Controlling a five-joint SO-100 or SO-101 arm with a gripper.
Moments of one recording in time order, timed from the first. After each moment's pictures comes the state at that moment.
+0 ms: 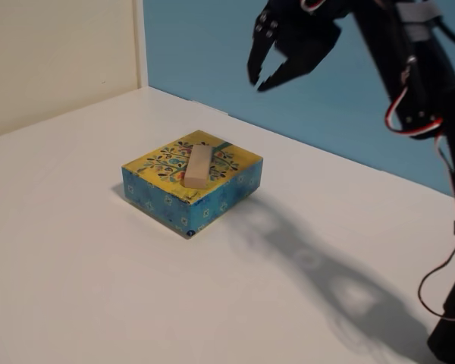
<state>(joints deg) 22.3 64.2 6.9 106.1 -28.7</state>
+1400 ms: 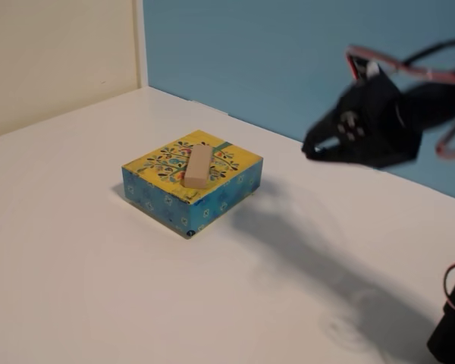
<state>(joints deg) 19.7 153.5 140.4 50.7 -32.0</state>
